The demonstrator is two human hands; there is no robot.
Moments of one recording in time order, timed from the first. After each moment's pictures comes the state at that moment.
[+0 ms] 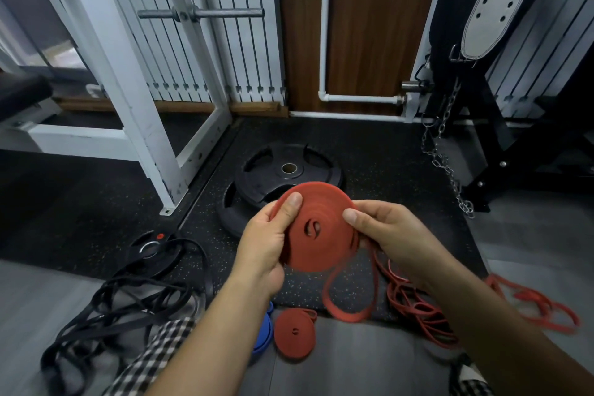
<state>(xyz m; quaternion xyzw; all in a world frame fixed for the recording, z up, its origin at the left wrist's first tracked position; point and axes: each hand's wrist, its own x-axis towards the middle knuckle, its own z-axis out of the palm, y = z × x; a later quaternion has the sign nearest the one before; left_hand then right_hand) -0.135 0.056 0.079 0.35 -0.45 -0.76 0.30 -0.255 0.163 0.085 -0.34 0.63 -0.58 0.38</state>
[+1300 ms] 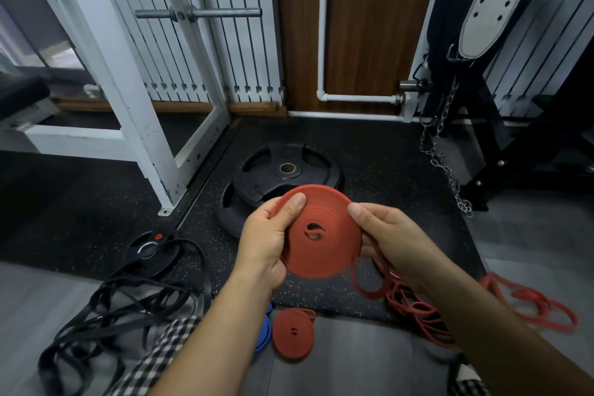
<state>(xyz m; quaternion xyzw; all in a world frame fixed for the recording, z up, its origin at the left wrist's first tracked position) -0.143 0.057 0.078 0.35 -0.45 -0.75 0.33 -0.262 0.163 0.074 -0.33 0.62 -0.58 0.42</state>
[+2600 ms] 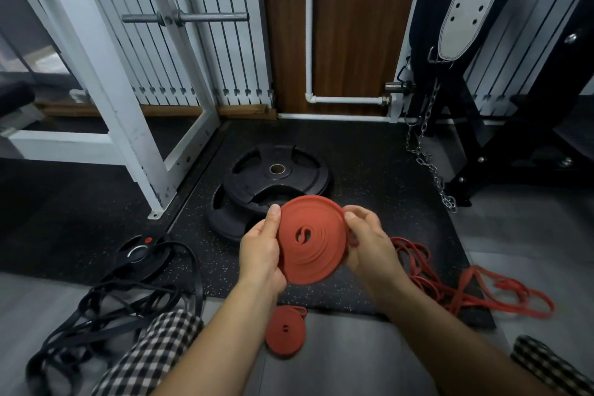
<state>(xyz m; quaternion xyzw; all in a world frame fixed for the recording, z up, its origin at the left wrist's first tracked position) -0.150 0.073 0.054 0.45 -0.38 -0.74 0.32 -0.230 0.168 0.054 -0.16 0.60 -0.69 0.36</state>
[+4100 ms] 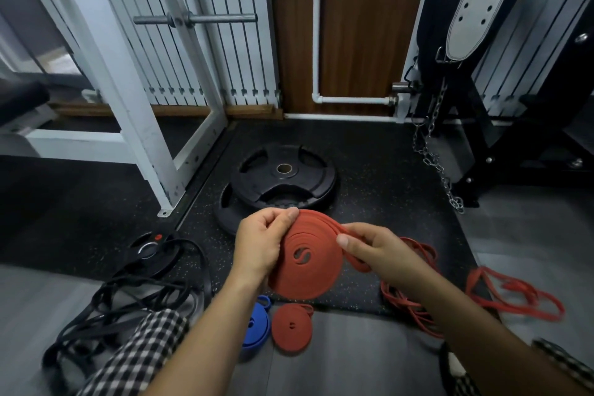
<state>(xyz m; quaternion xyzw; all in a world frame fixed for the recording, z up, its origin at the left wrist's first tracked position) -0.122 0.055 0.055 0.37 -0.66 -0.58 0.31 -0.254 0.186 0.048 -0.41 0.69 -0.48 0.36</state>
